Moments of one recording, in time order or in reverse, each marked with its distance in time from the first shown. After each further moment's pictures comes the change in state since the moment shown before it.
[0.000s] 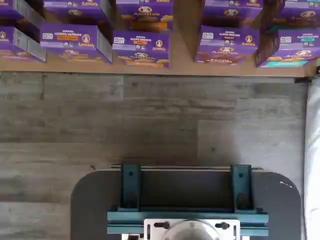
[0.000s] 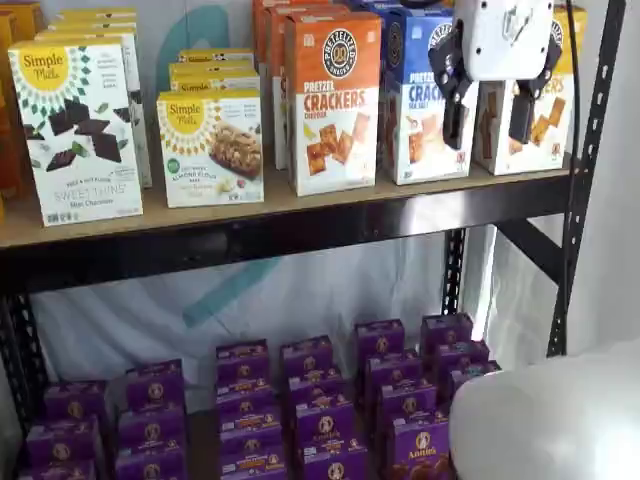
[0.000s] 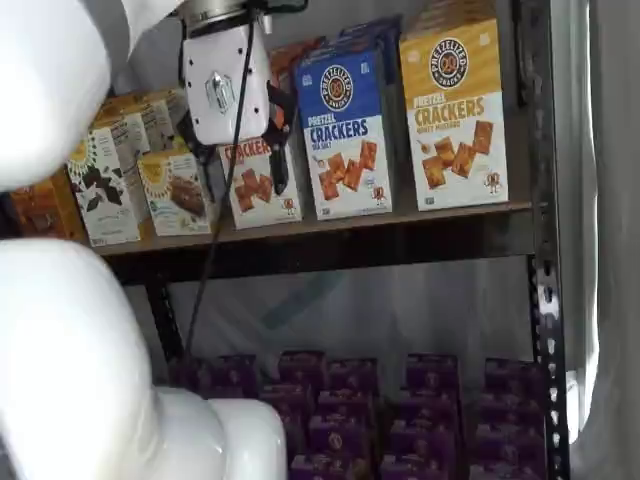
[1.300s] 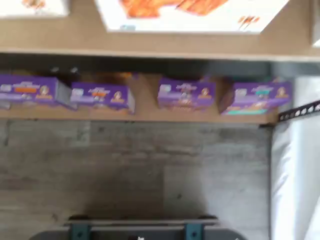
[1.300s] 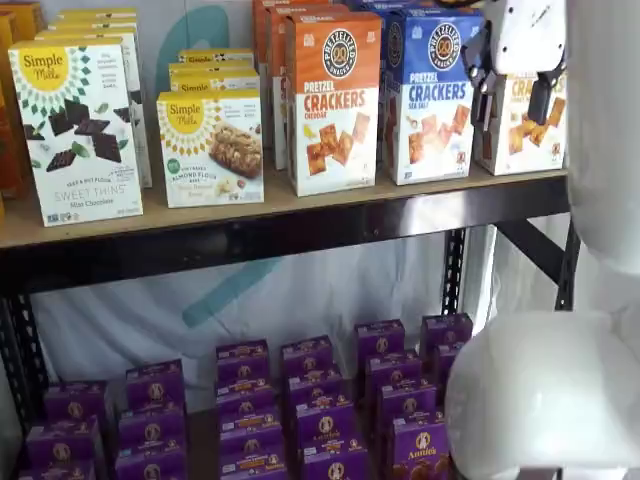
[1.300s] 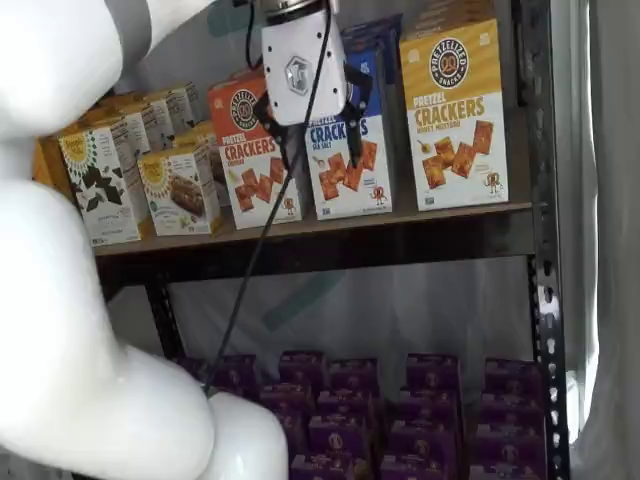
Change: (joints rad) arm -0.332 0.141 -0.018 -0.008 -0.219 -0.335
